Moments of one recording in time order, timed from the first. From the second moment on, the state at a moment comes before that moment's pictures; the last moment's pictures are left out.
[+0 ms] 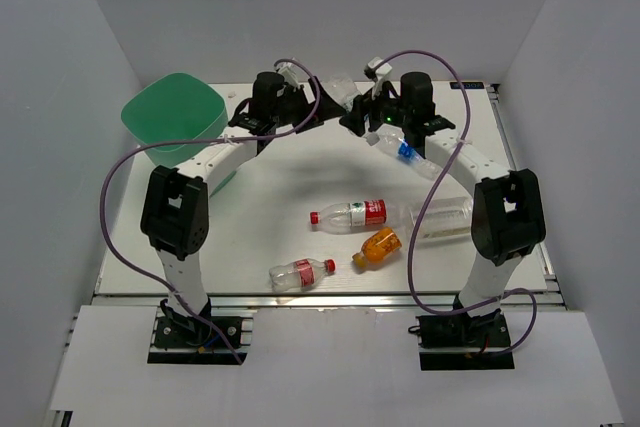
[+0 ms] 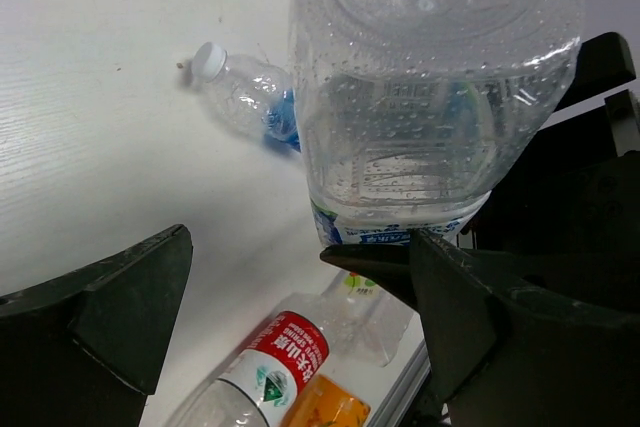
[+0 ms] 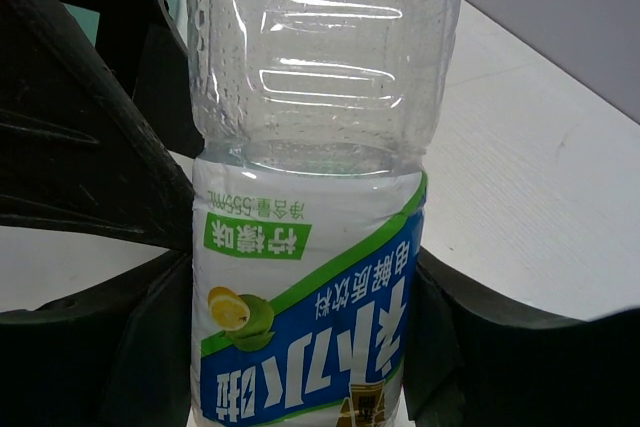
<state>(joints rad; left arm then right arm) -0.42 1.91 1.53 0.03 0.44 -0.75 0.37 1.80 1.40 0.09 -0.59 -0.10</state>
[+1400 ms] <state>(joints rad) -0.45 1.76 1.51 0.14 0.21 -0.67 0.52 1.72 1.43 -0.01 -0.64 0.01</state>
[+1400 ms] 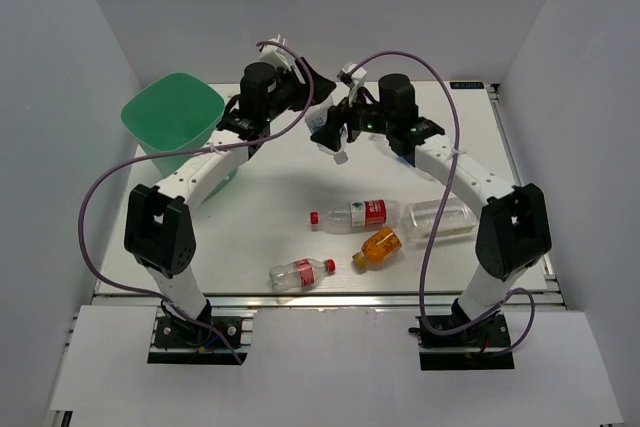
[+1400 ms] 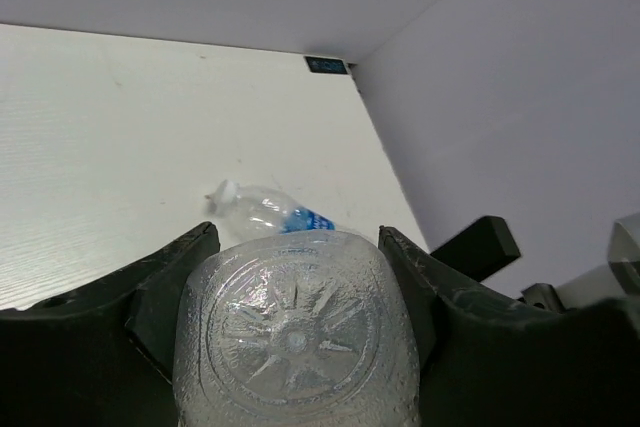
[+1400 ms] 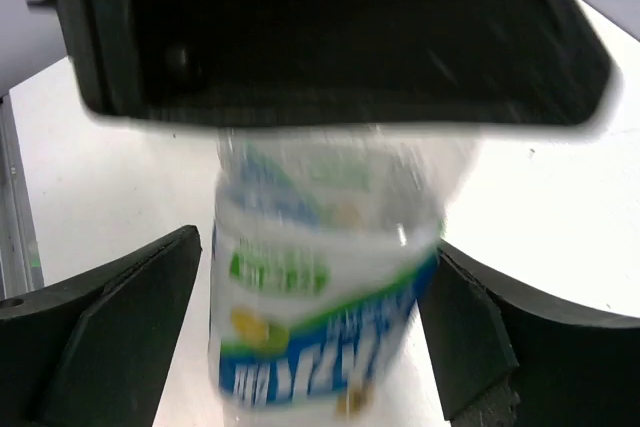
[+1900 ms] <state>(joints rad) -0.04 1.60 1.84 -0.26 -0.06 -0.47 0.18 1.69 1.37 -0.22 -0.55 -0.31</state>
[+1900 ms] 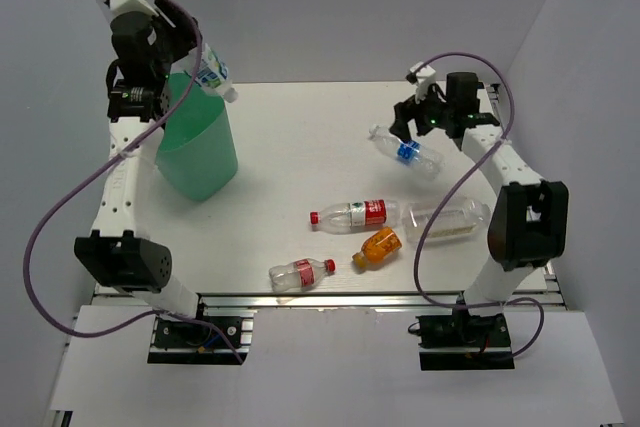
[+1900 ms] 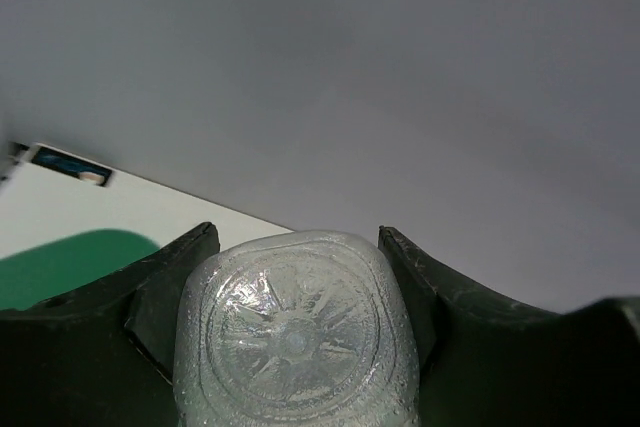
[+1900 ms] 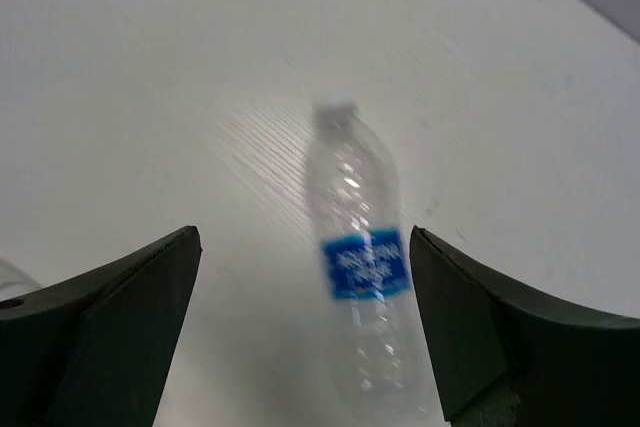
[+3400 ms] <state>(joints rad) -0.34 1.62 1.69 -0.17 0.09 -0.52 0.34 1.64 1.48 -0.29 -0.70 -0.31</state>
